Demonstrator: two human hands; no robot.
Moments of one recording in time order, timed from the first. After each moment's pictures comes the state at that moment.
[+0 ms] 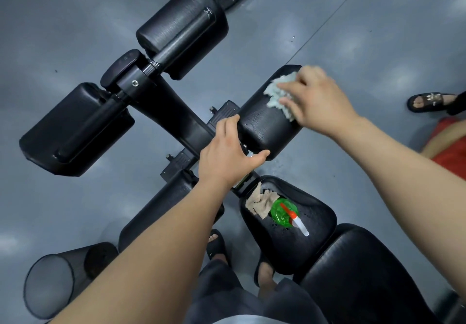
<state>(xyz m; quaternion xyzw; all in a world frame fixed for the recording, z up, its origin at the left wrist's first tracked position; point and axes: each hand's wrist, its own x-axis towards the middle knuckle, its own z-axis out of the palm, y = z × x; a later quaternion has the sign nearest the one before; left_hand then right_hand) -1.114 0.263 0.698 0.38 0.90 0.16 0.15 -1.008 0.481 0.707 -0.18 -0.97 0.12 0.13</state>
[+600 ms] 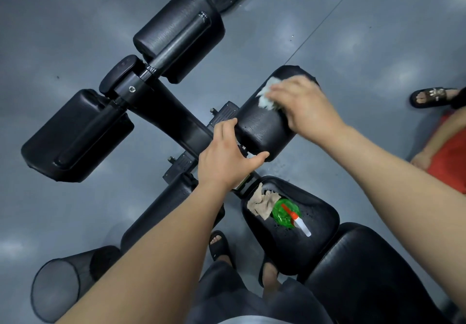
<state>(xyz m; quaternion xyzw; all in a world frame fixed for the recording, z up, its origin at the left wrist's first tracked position) -1.113 0.264 0.699 0.38 0.90 0.17 0.14 -1.014 0.471 0.692 -0.15 -0.97 0.14 0.16</state>
